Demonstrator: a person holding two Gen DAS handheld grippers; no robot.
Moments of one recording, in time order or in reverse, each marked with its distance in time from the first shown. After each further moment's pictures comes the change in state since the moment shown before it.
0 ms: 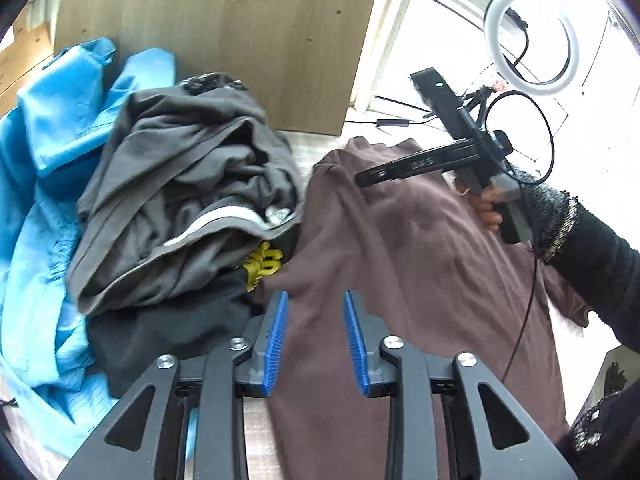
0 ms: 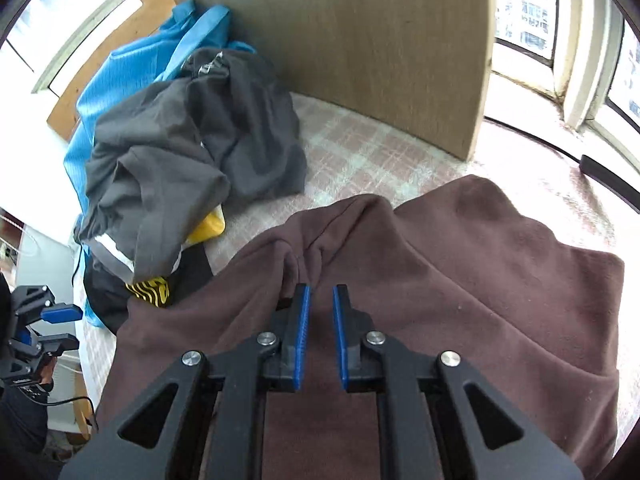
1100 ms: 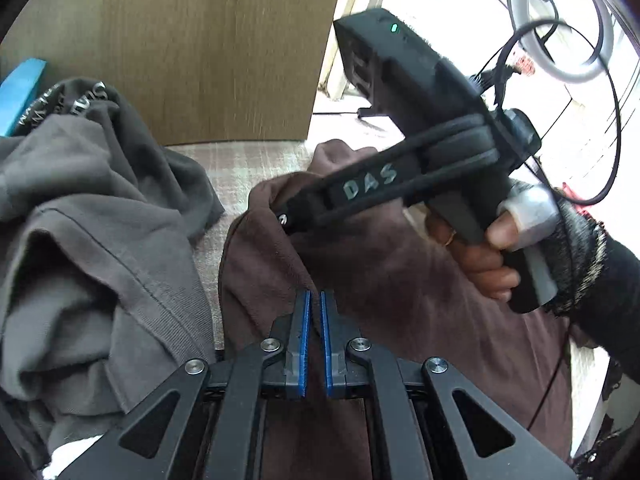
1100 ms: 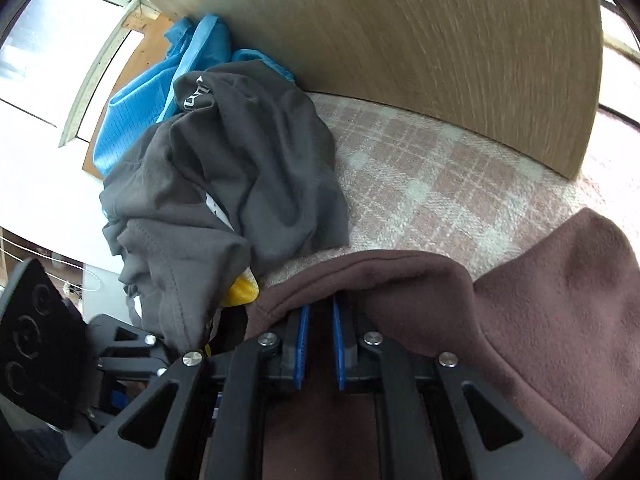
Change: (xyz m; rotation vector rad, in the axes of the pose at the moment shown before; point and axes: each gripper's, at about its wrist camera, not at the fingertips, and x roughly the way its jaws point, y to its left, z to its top) left arm 0.136 -0.009 0.071 0.053 0.105 -0.067; right arm 0.046 -0.036 0.035 0.168 0.027 0.295
